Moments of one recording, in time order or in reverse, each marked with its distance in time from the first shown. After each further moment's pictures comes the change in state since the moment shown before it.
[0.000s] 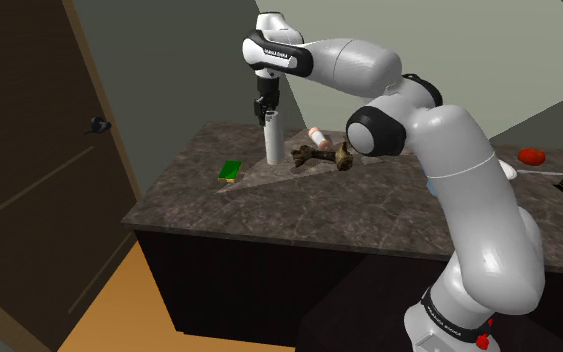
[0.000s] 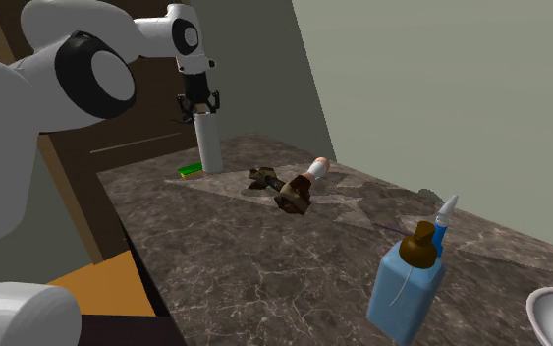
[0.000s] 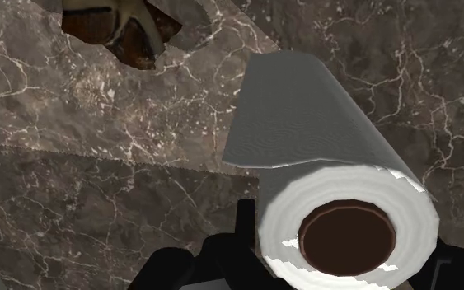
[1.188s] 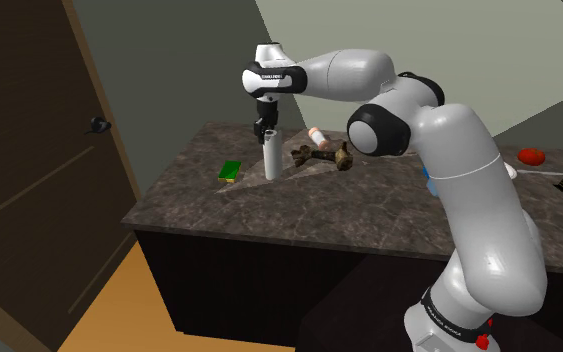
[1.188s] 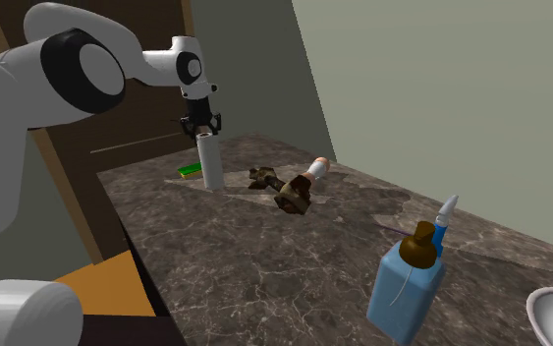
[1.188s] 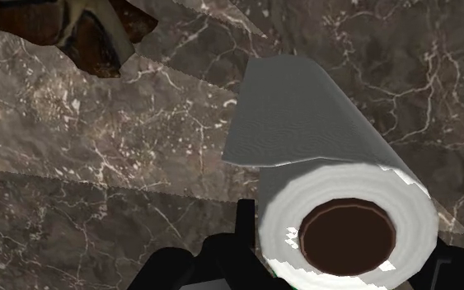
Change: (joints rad) arm 0.049 -0.034 -0.002 -0.267 -0.002 0.226 -0.013
